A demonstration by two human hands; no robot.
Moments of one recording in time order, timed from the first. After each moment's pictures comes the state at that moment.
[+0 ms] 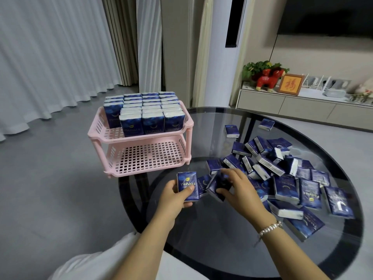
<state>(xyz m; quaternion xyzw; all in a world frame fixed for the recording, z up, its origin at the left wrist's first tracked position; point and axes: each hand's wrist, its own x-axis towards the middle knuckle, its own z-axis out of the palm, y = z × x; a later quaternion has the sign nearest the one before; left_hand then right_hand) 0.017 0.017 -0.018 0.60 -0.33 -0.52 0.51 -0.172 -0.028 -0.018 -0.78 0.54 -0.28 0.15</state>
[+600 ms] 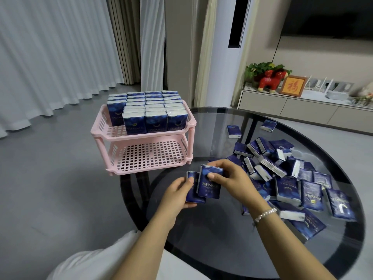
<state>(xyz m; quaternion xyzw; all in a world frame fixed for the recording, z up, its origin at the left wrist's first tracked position) 0.014 0.023 -0.002 0.58 -0.35 -0.55 0.49 -0.148 -0.038 0.014 -0.69 0.44 -0.38 0.43</state>
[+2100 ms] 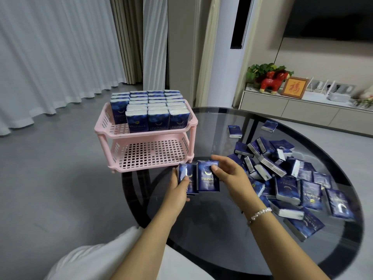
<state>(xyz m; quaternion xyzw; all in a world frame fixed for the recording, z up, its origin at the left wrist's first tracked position) 0.013 0.019 -0.013 0.62 -0.38 -0.48 0.49 -0.138 -0.034 0.006 -0.58 0.44 -0.45 0.51</state>
